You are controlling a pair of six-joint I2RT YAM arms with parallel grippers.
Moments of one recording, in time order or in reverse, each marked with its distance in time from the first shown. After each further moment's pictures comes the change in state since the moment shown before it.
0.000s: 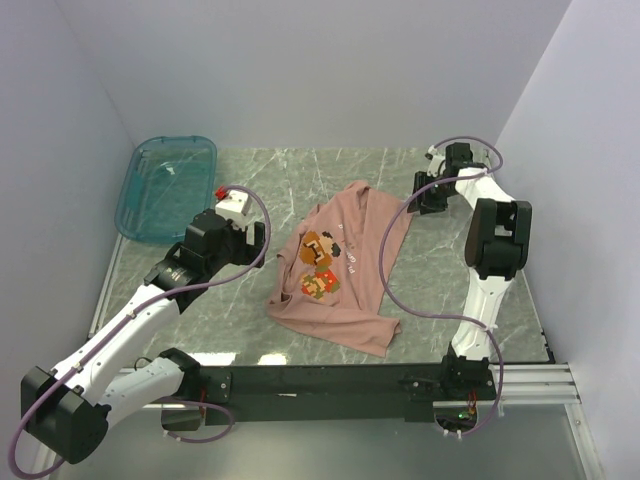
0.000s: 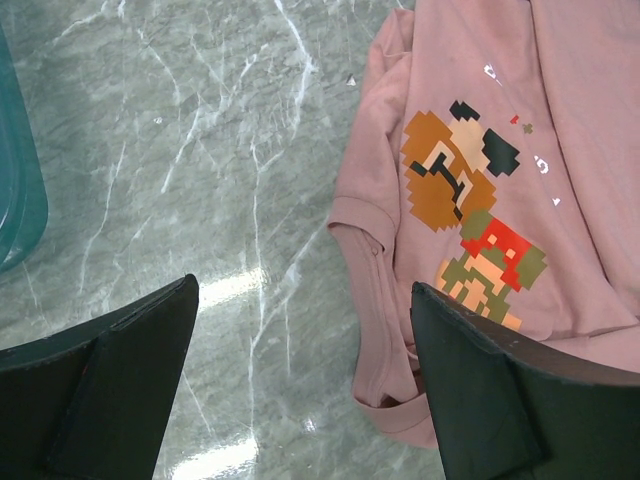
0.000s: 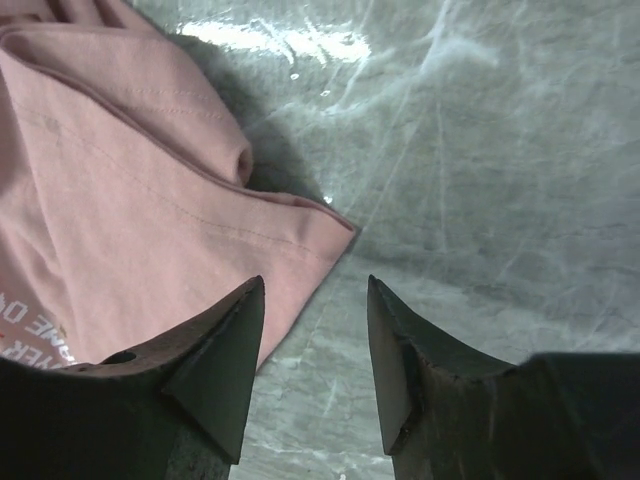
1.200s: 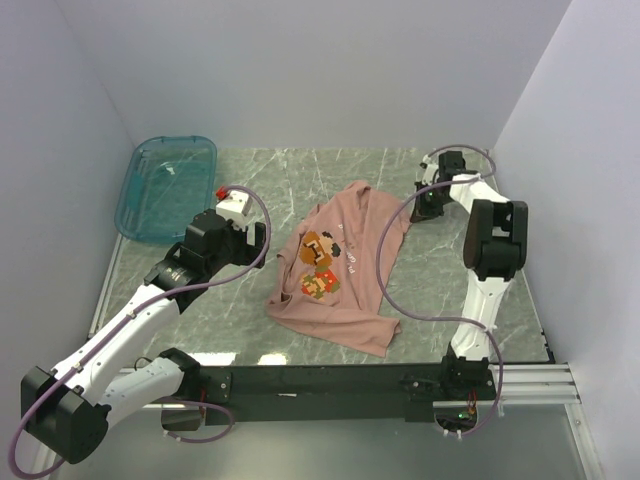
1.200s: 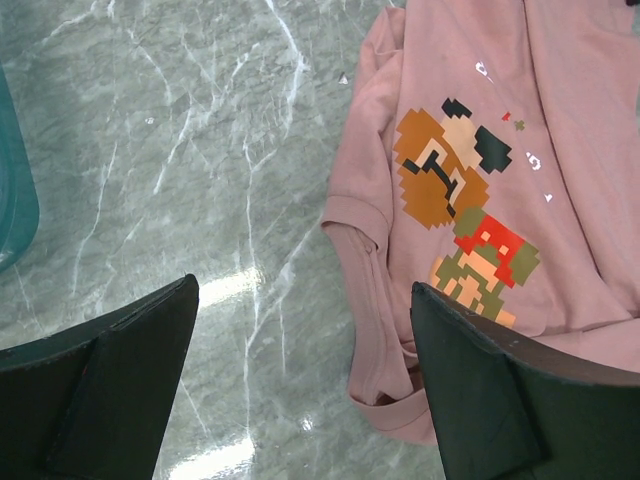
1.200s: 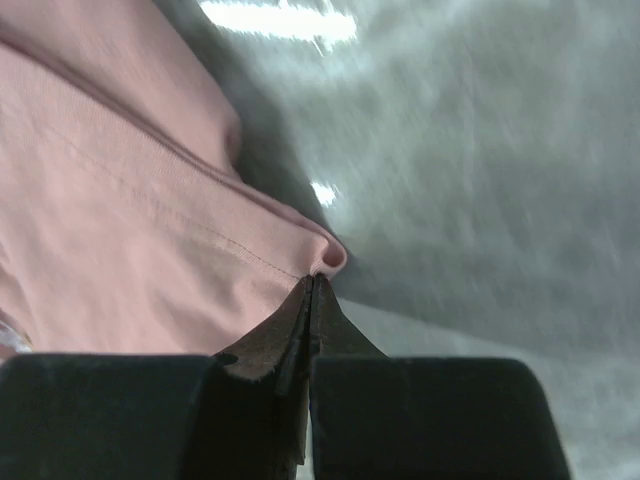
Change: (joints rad) left arm 0.000 0.000 0.000 0.000 0.018 0.000; right arm 0.029 -0.003 -0.074 0.044 0.055 0.007
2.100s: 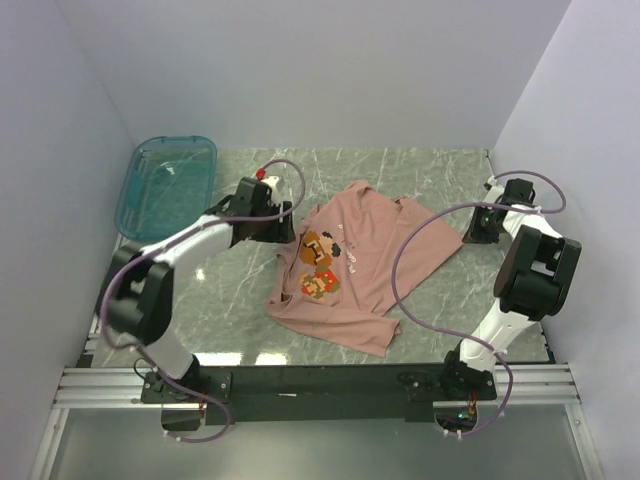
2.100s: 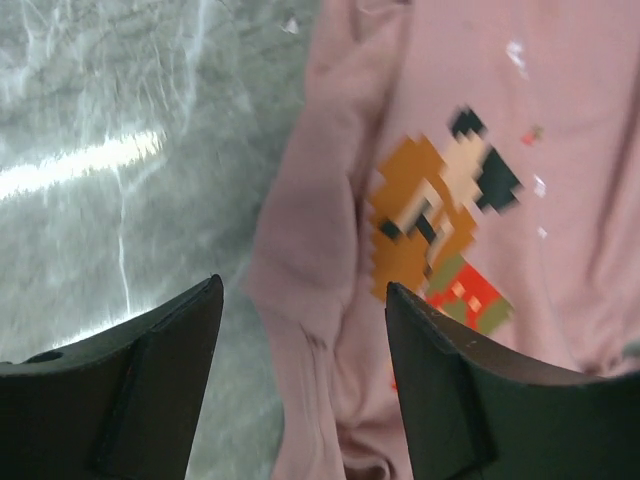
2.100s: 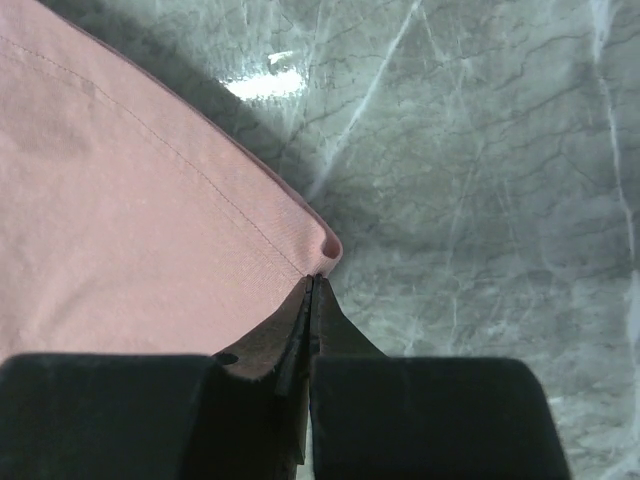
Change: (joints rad) left arm 0.058 0.646 0.306 0.014 0.230 -0.169; right arm -0.332 -0.351 -0.416 0.124 0.007 -0.080
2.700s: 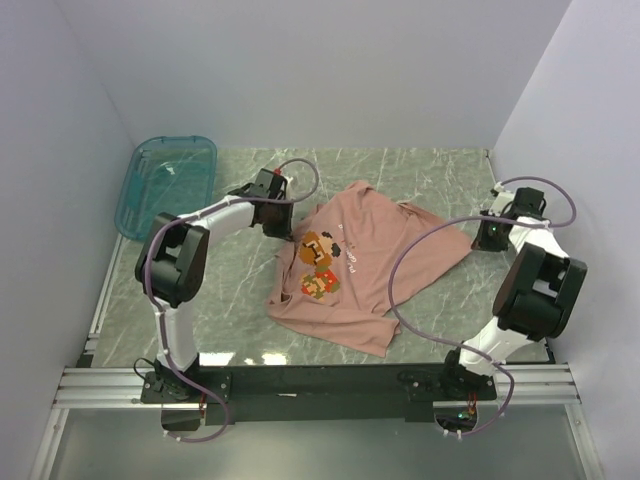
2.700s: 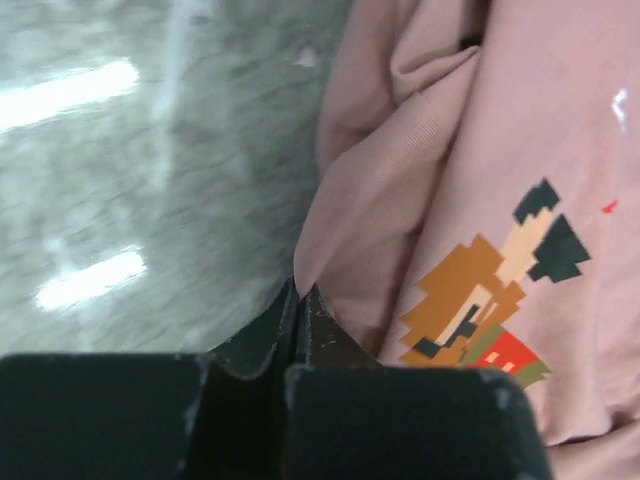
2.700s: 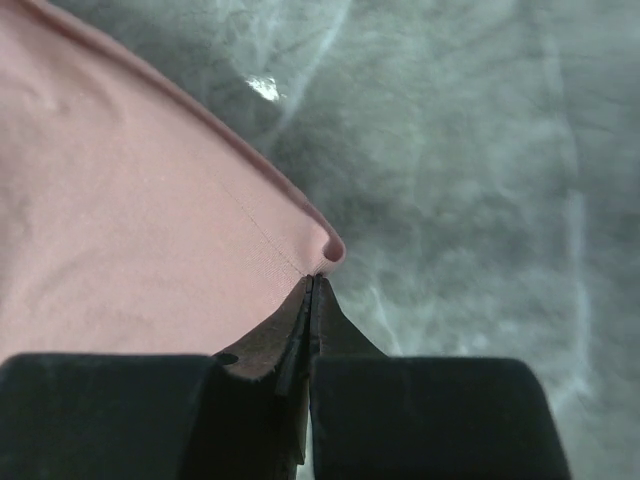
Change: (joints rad) left arm 0.017 0.356 0.280 -0.114 0.060 0.023; right arm -0.050 -0.135 -0.115 0.009 0.008 -0.087
